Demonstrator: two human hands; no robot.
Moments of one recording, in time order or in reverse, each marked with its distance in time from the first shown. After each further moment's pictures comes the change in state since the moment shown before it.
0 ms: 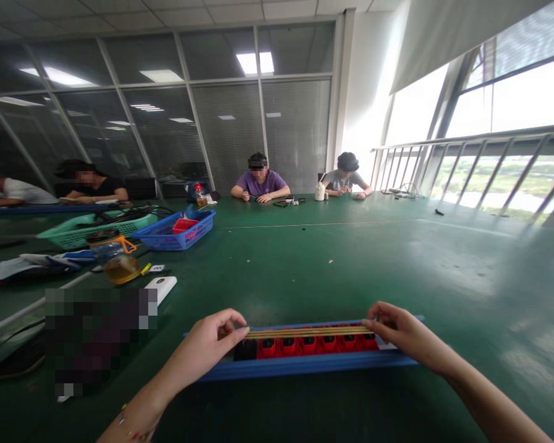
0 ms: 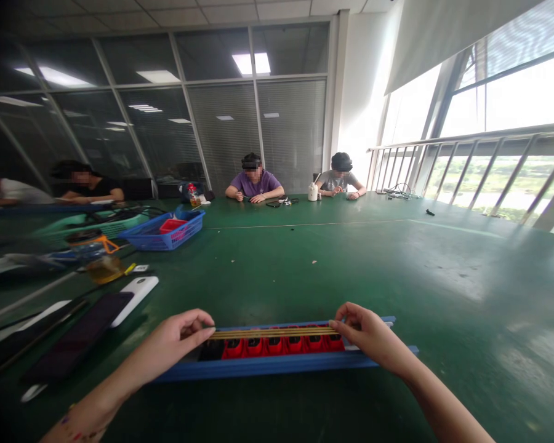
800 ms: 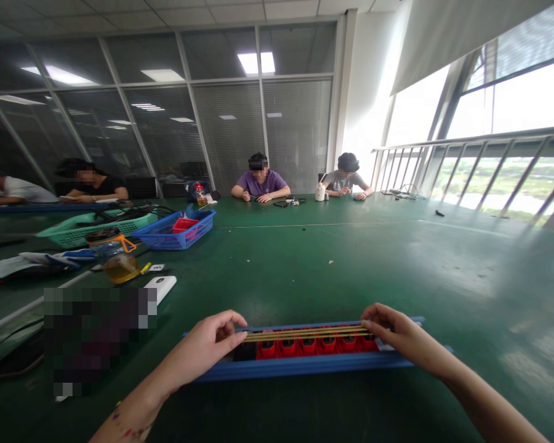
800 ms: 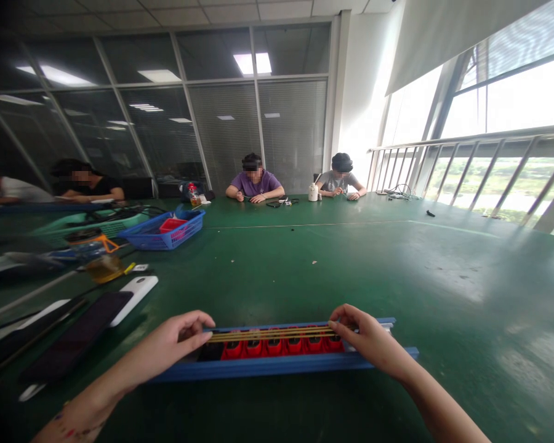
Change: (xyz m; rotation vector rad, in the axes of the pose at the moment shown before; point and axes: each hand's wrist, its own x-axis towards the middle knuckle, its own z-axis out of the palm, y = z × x) left_hand -0.001 0.002 -0.003 -0.014 -0.064 -0.006; right_hand 0.000 0.003 0.002 0.003 -0.029 -0.032
